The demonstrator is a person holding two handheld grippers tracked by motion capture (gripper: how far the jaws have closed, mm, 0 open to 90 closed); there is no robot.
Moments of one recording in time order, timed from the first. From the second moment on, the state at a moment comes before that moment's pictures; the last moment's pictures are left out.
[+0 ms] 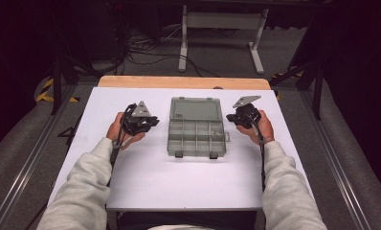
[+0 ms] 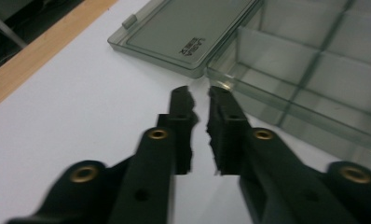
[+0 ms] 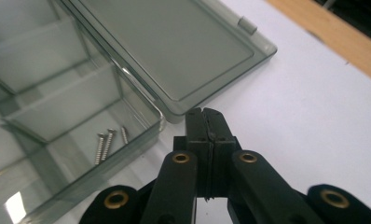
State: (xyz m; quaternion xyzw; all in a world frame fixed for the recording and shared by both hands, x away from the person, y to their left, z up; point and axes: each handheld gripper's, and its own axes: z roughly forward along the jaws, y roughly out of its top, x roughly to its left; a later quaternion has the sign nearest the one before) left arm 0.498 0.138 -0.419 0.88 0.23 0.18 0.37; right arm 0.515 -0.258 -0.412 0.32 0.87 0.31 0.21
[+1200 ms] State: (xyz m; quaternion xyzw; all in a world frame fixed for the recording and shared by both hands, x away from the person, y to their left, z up) left arm 0.564 0.103 -0.458 0.87 0.31 0.12 0.36; right arm 0.553 -0.257 -0.444 0.34 0.87 0.33 0.14
